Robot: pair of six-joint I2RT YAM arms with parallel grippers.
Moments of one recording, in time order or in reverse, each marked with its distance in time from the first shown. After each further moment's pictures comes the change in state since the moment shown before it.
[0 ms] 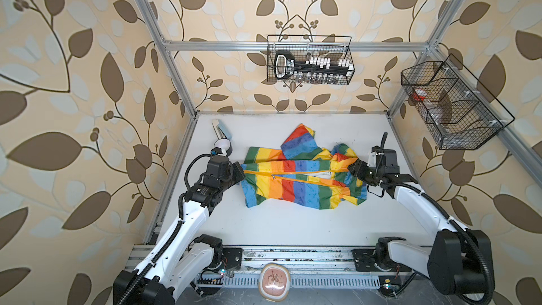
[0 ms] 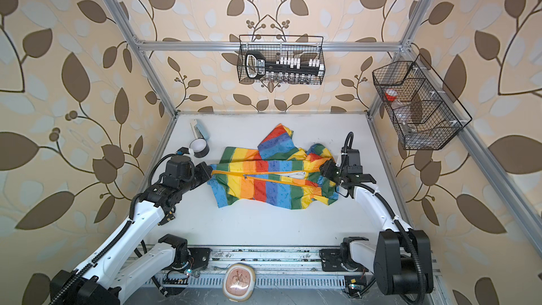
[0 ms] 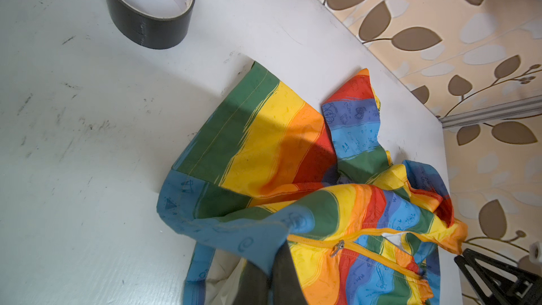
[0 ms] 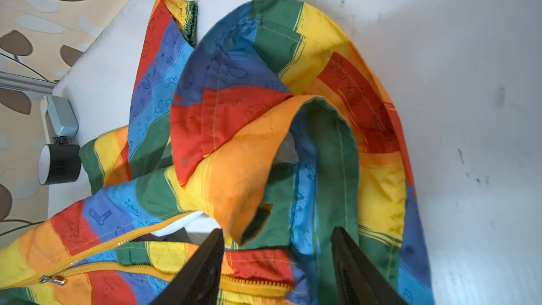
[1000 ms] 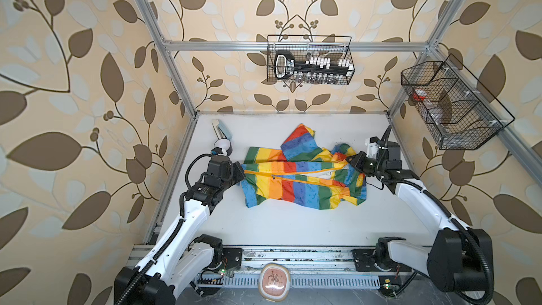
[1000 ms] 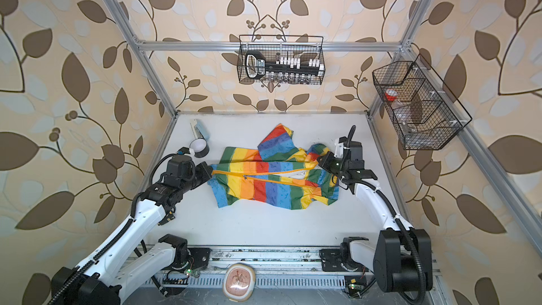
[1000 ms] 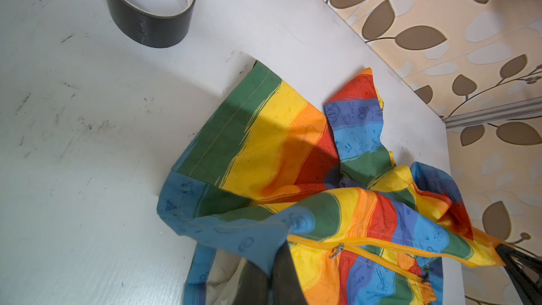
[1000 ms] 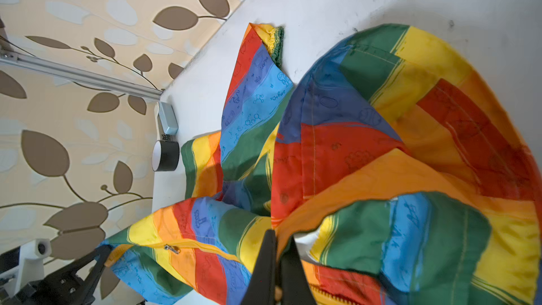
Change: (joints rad) left arm 0.000 0.017 -0.002 0.010 -0.003 0.000; right arm -0.019 -0.034 0.068 0.049 -0.211 0.082
